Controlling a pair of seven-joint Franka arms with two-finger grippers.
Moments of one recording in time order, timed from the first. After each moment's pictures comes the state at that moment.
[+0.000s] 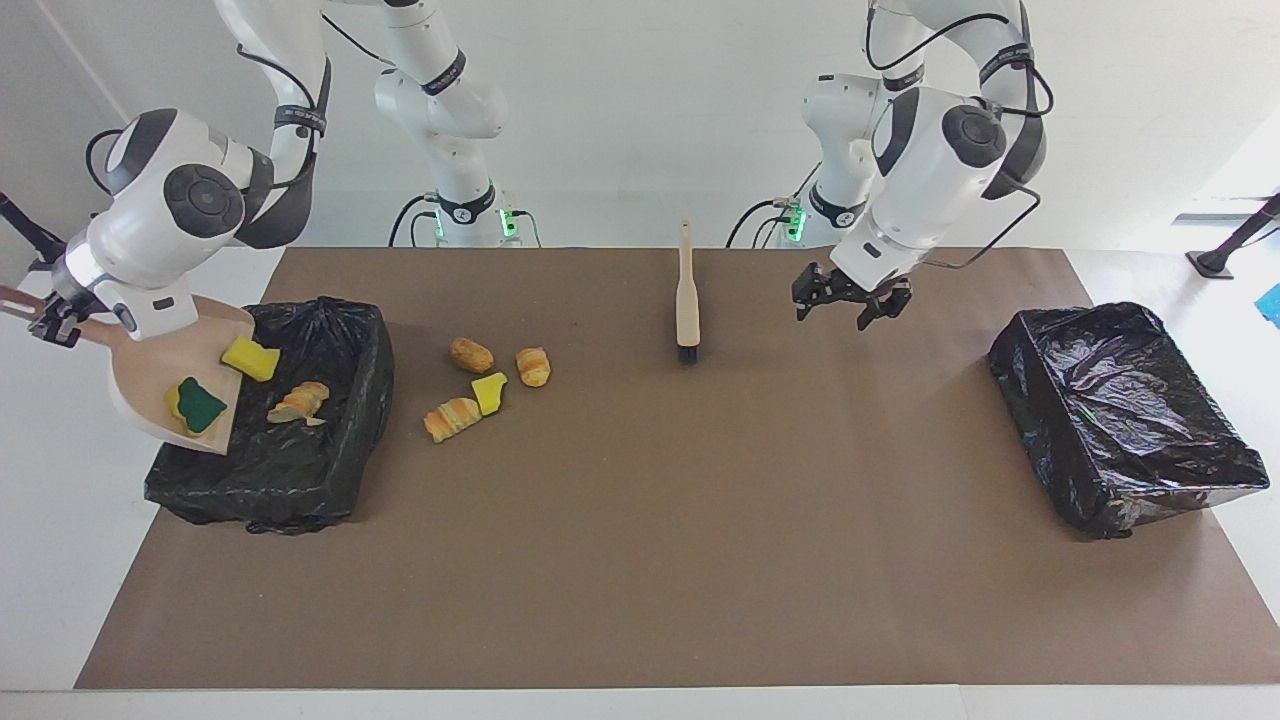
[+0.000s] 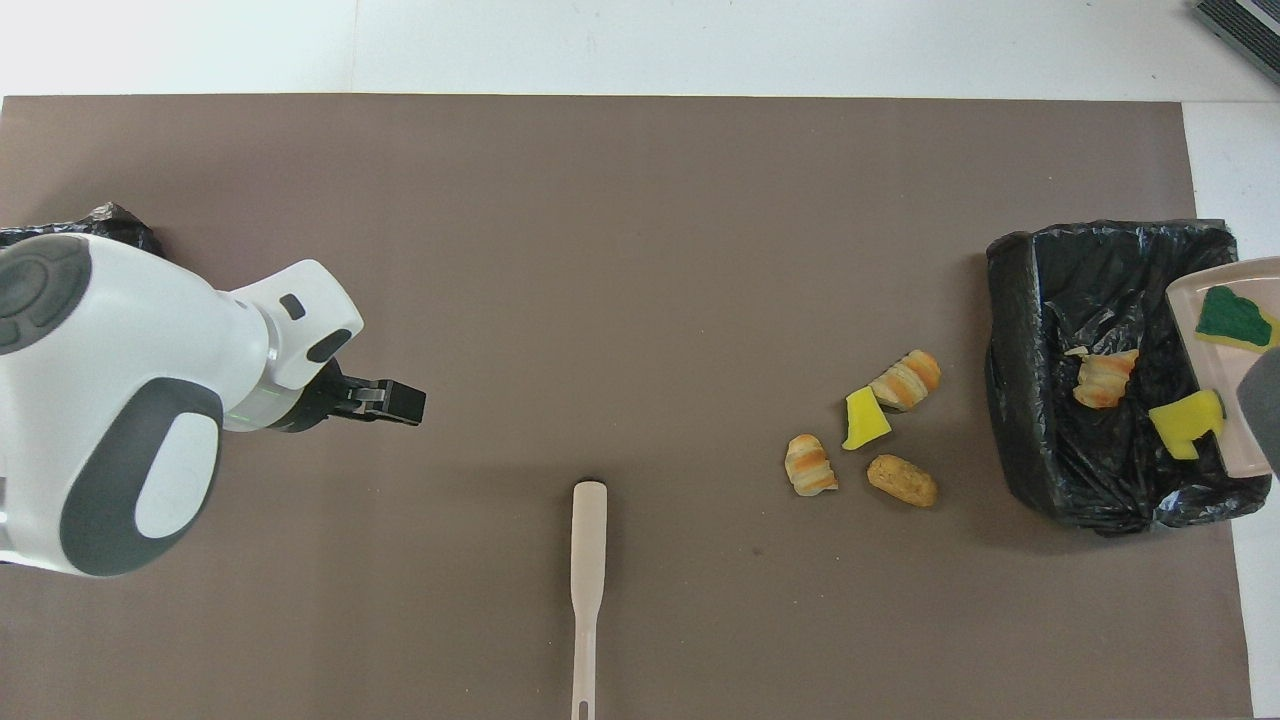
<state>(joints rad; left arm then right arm) -0.29 -0.06 0.02 -1.98 -0.18 1.87 -0.03 -0.27 0.15 0.04 -1.76 -1.11 1.90 -1.53</state>
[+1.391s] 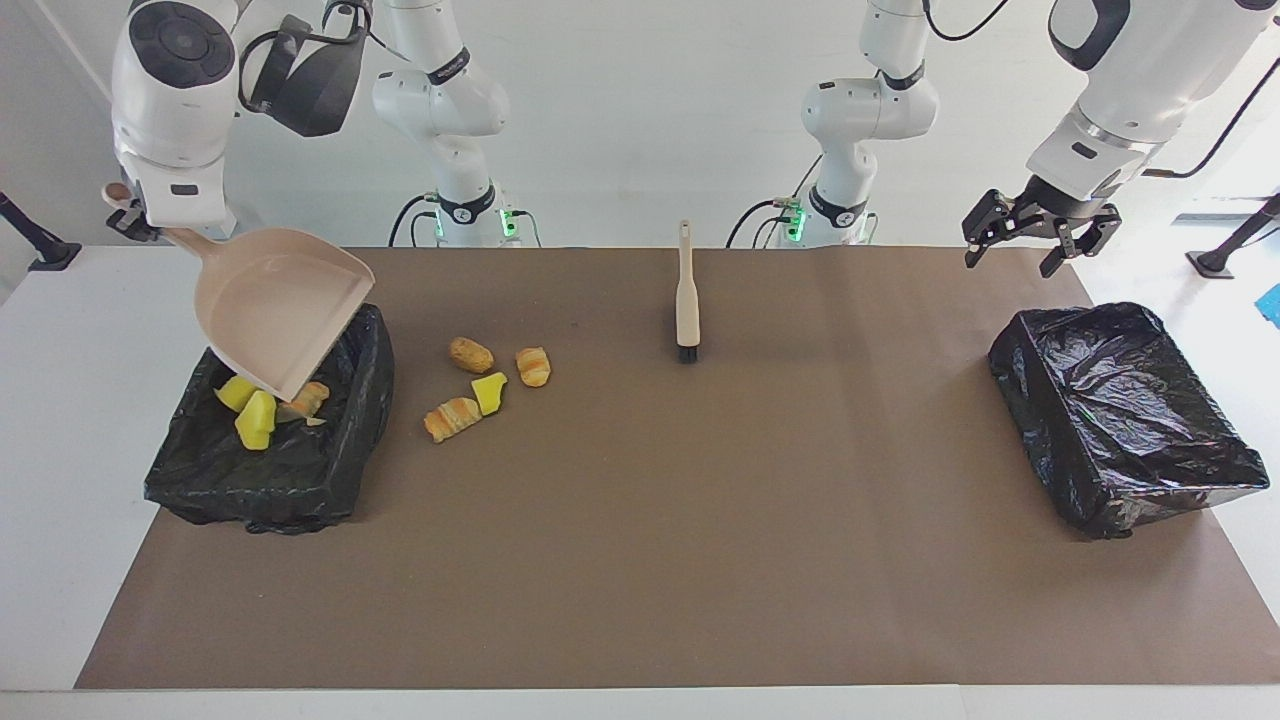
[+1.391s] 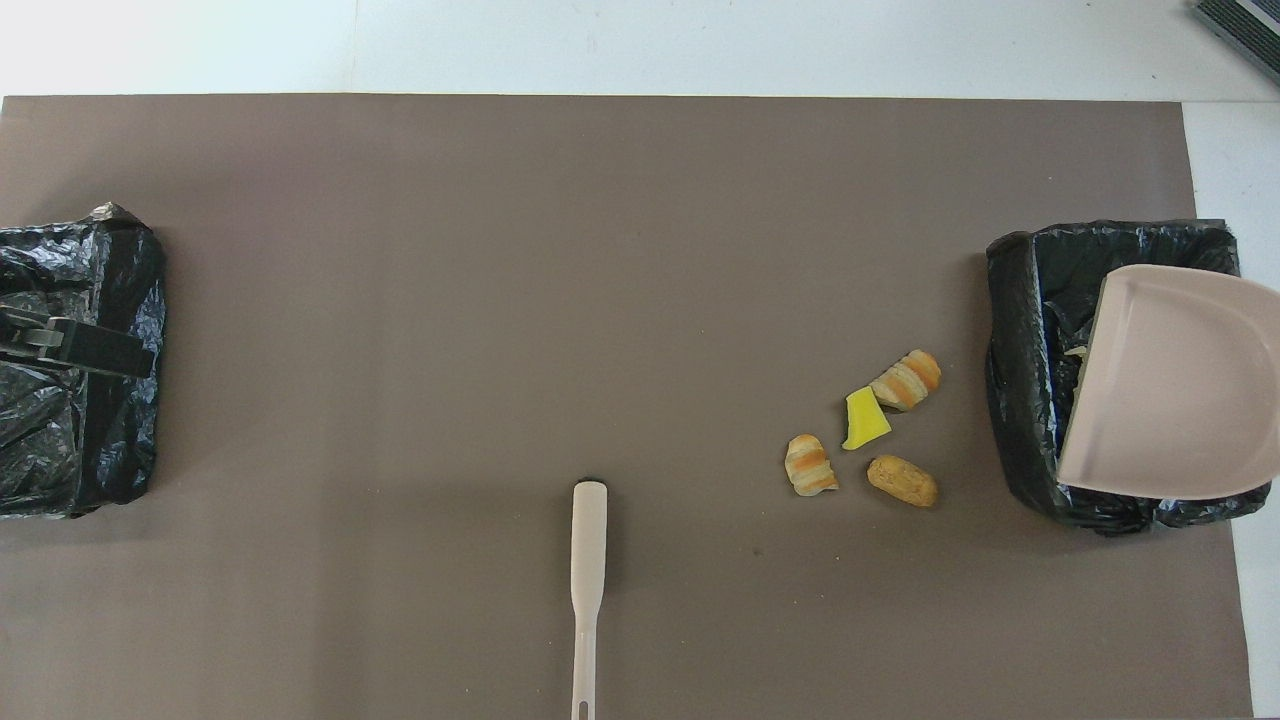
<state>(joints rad) -0.06 -0.05 0.02 -1.62 -0.03 1.55 0.16 -0.14 -0.04 0.05 -1.70 -0.59 1.45 -1.21</state>
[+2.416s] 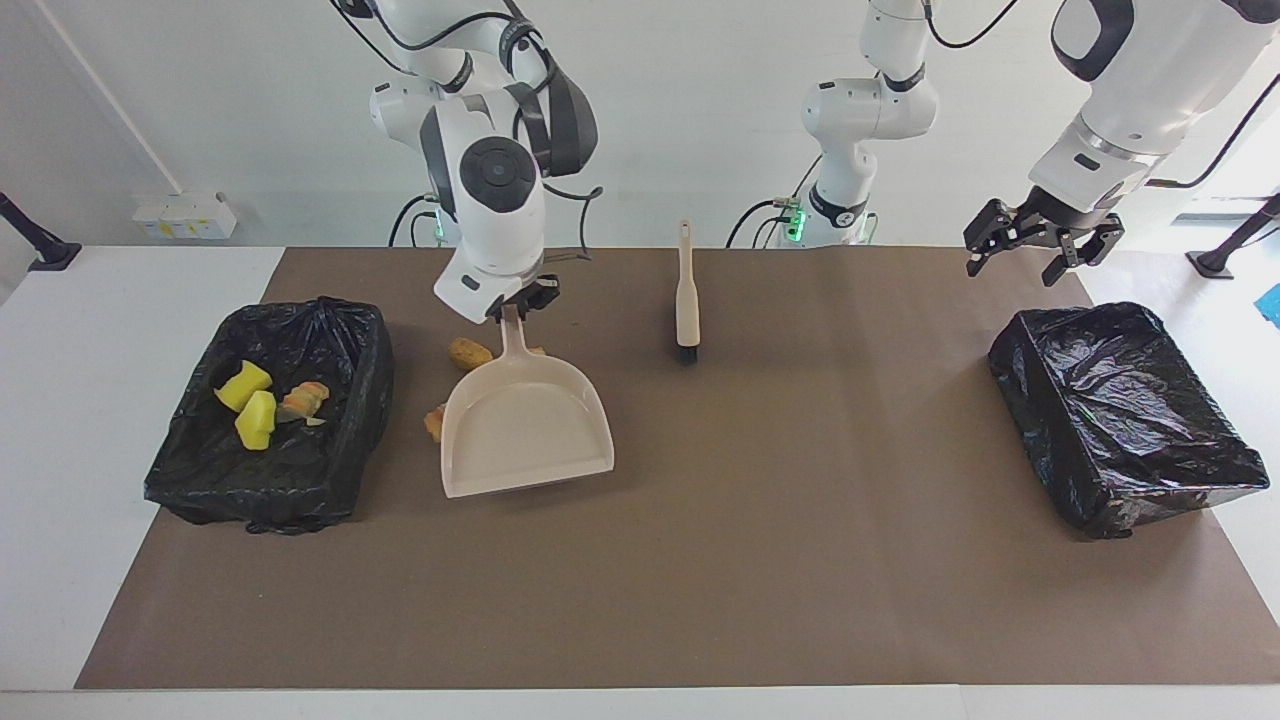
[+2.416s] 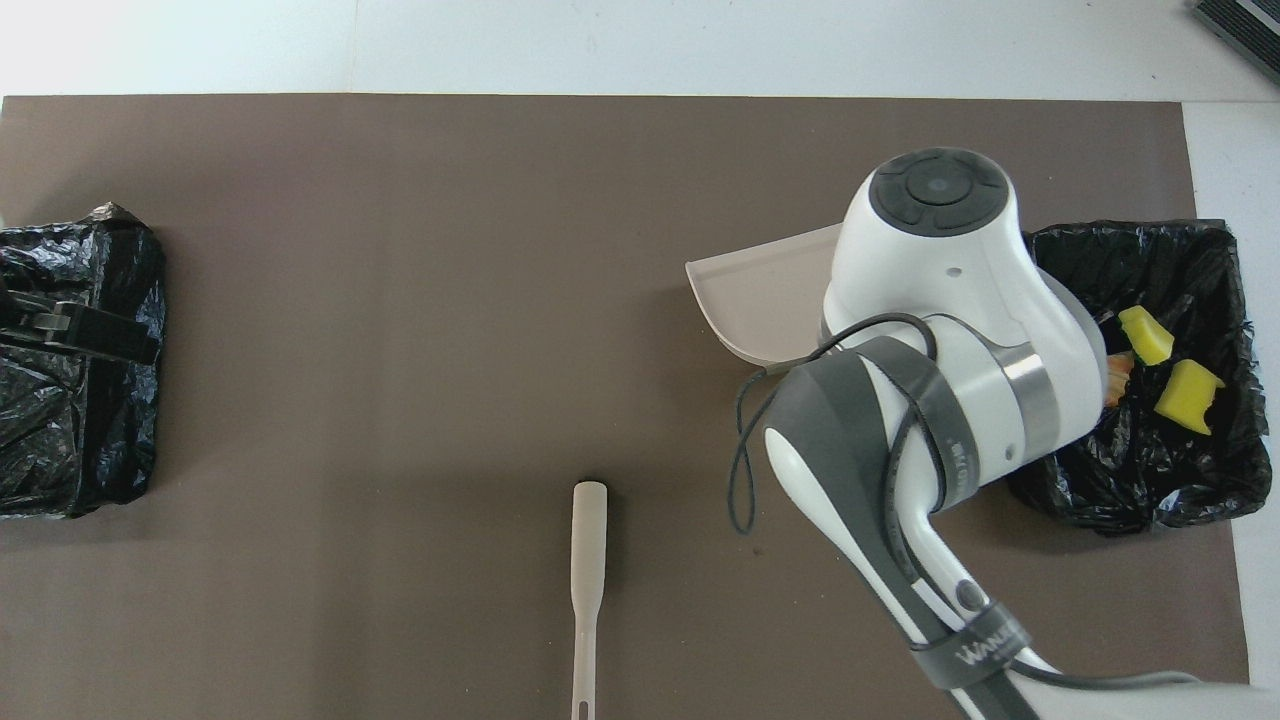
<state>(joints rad) -0.06 -0.02 0.01 -1.59 -0.03 1.55 0.16 0.35 0.26 0.07 -1.59 -0.01 1.53 0.32</state>
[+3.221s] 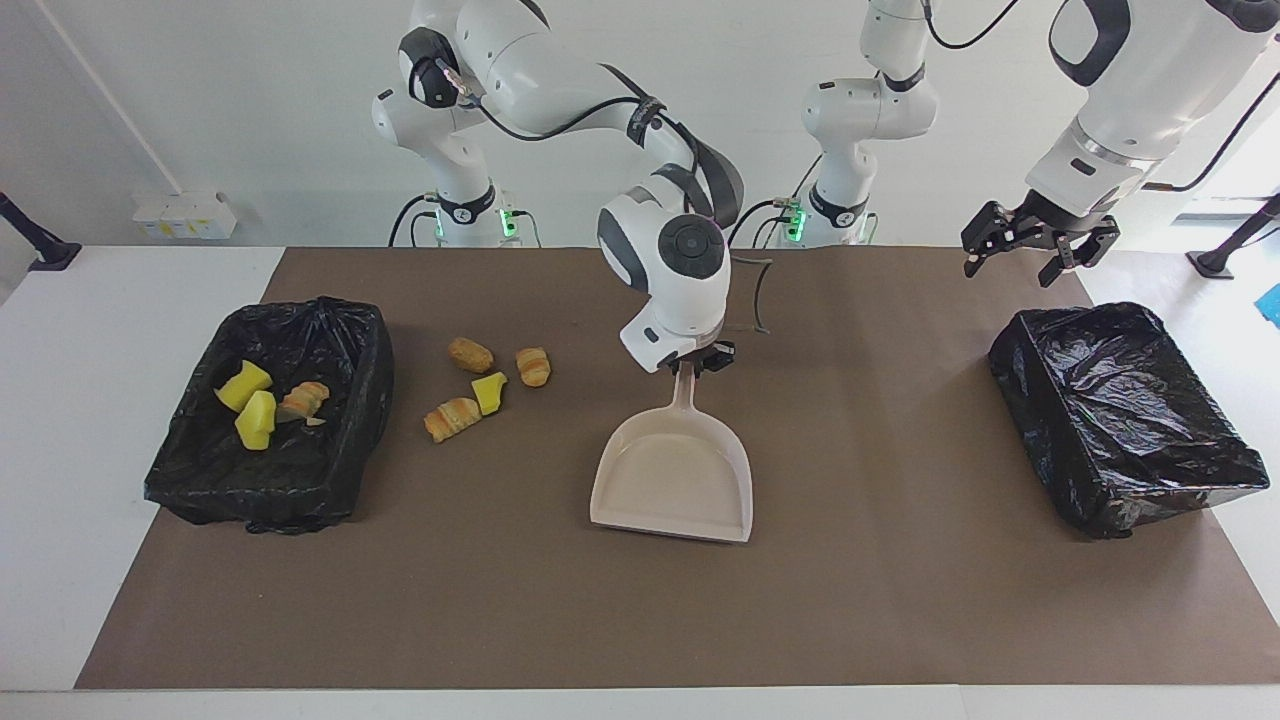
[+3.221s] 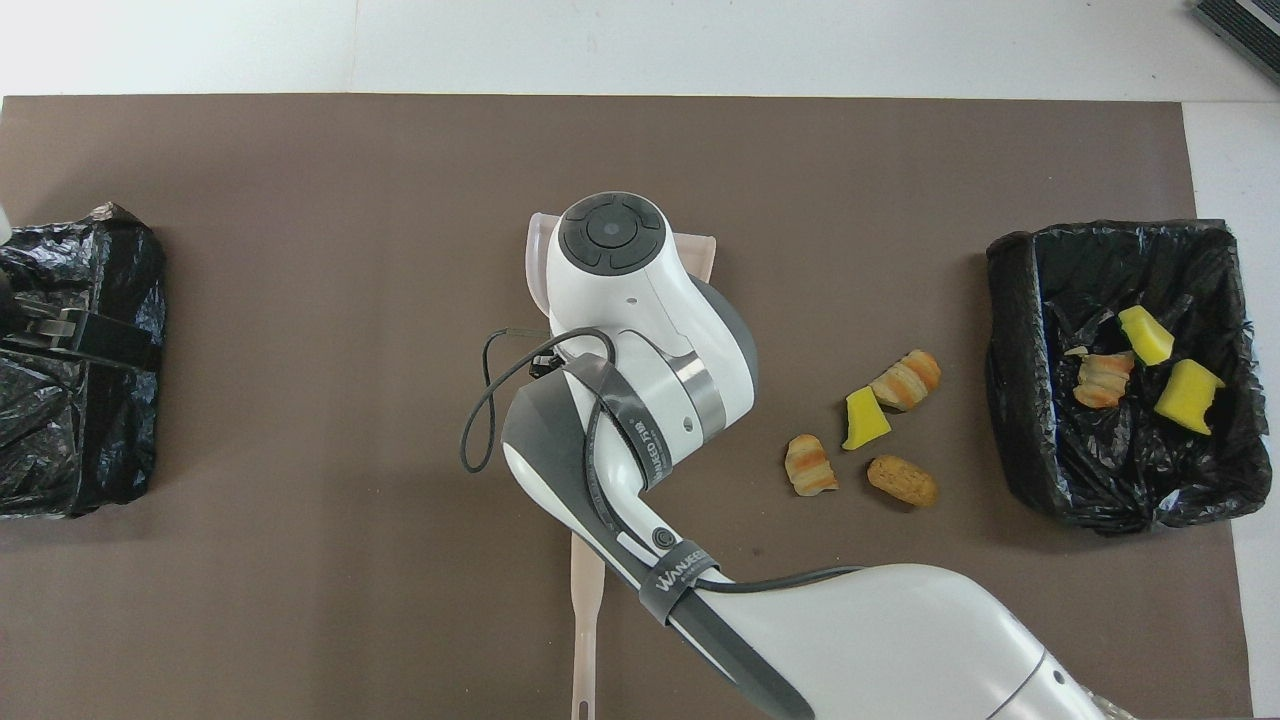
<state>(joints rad) -0.06 -0.02 0.02 -1.61 -0.03 1.55 0.16 0.57 0.61 0.07 -1.29 0.14 1.78 0.76</state>
